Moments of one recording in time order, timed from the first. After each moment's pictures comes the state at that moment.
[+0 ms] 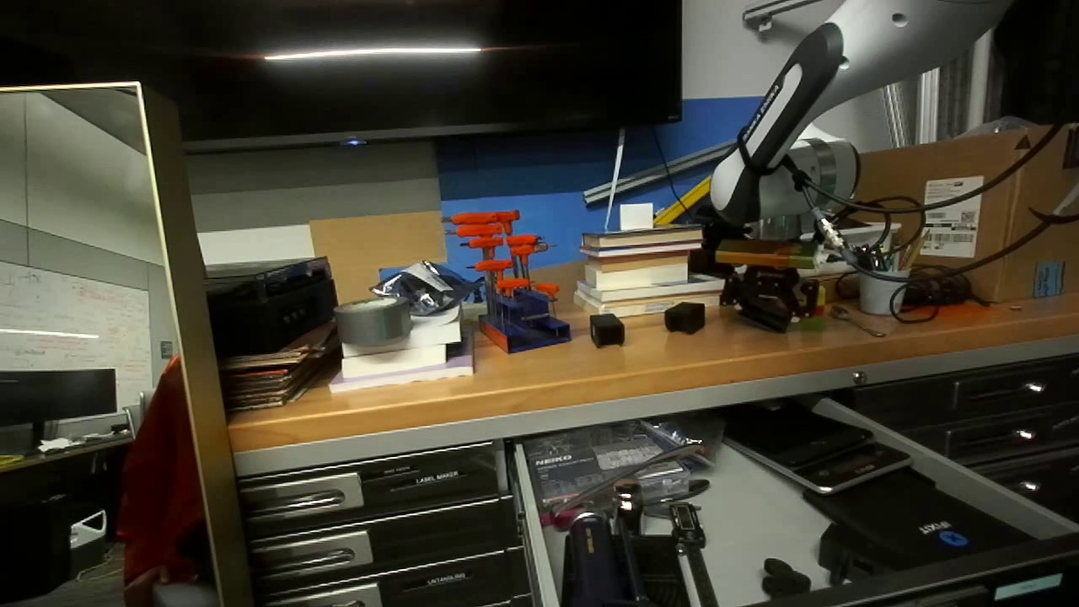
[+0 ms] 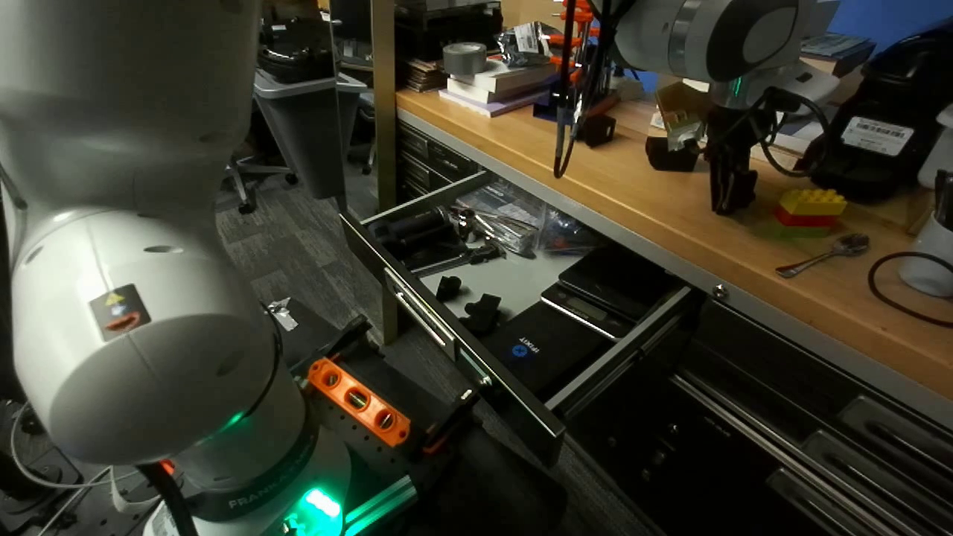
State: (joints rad) arm -0.15 0.44 -0.24 -1.77 0.02 2.39 0.71
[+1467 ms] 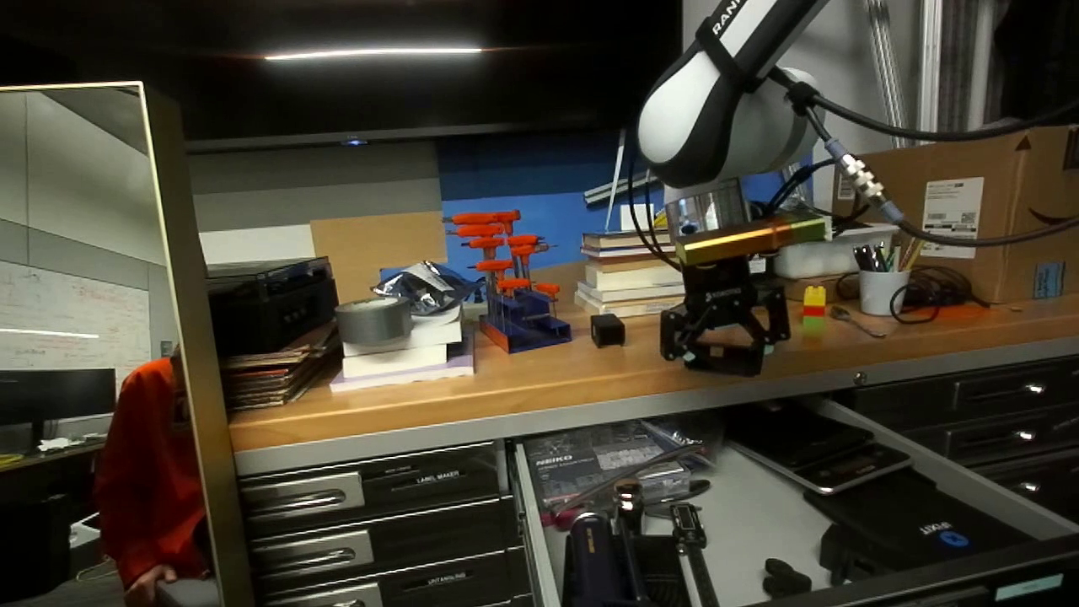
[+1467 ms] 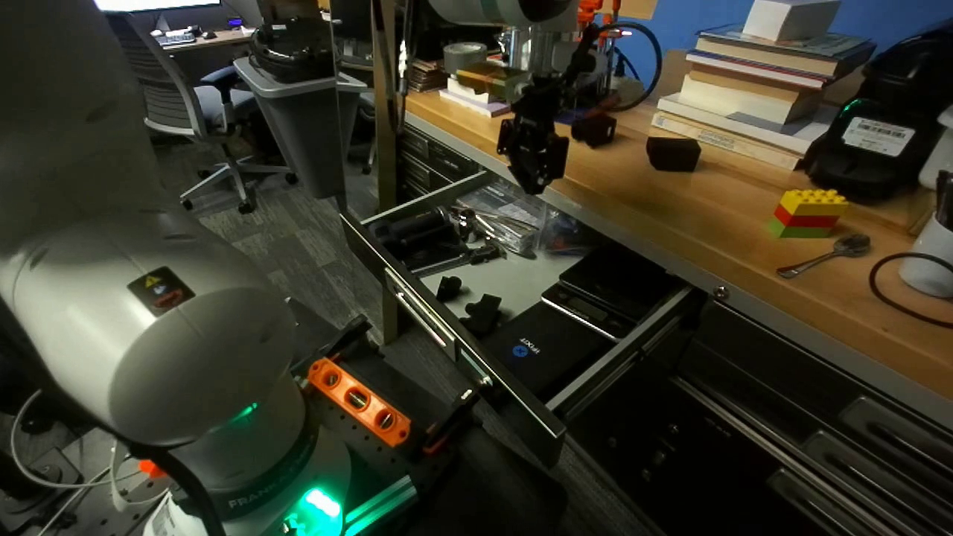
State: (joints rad) arm 0.03 0.01 -0.03 -2.24 -0.10 2.08 0.47
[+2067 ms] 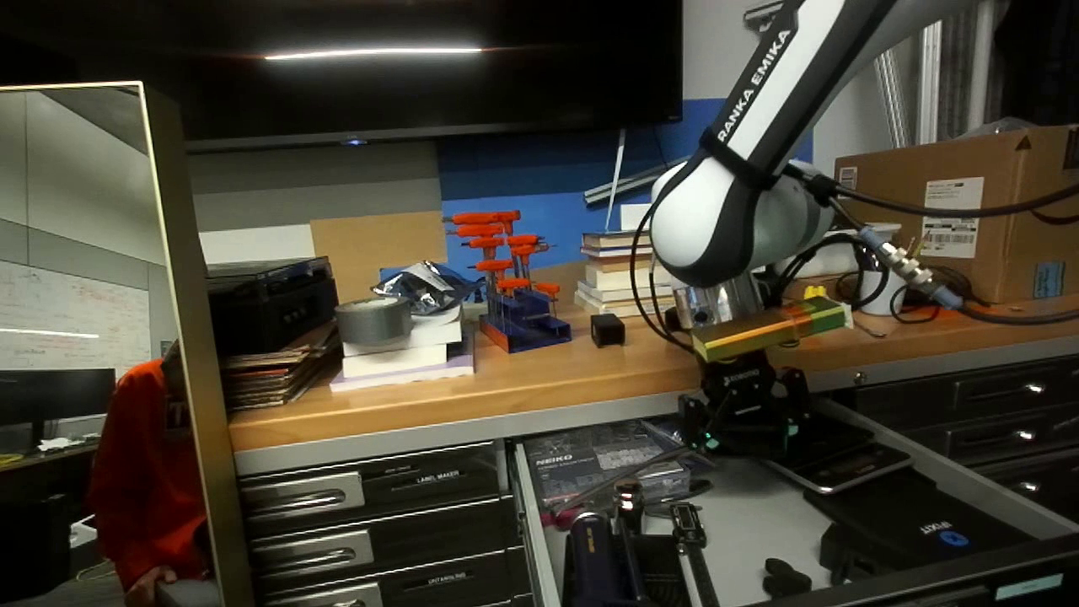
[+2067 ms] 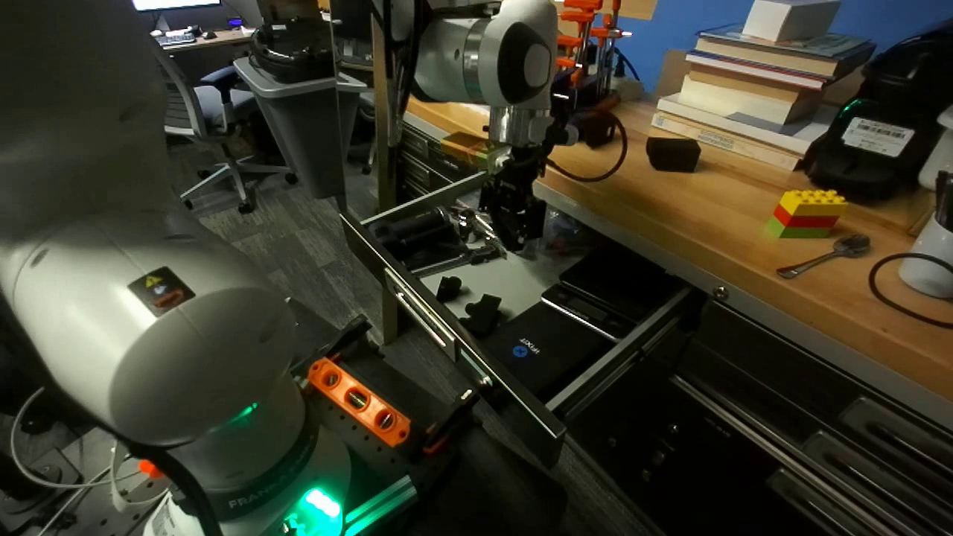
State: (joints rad) arm 0.03 0.12 -0.01 -2.37 -0.17 2.24 0.49
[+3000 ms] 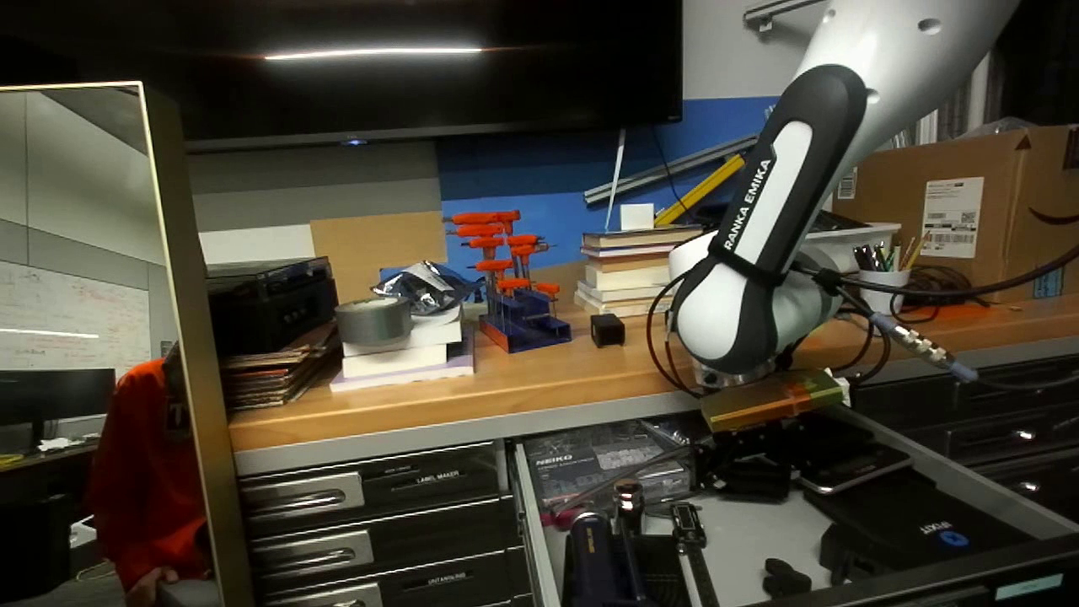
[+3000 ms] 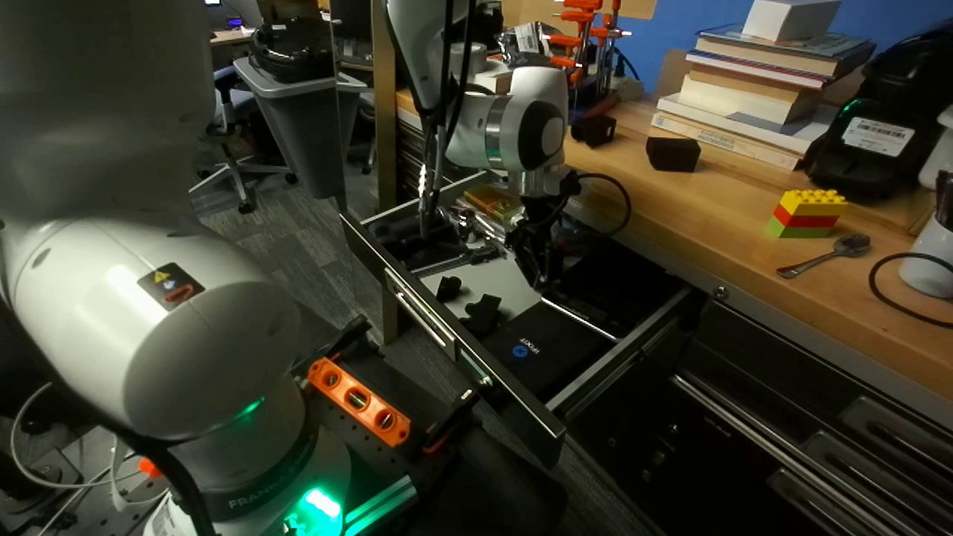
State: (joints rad) arm 0.08 0.32 -0.13 -2.36 -0.25 2.51 0.61
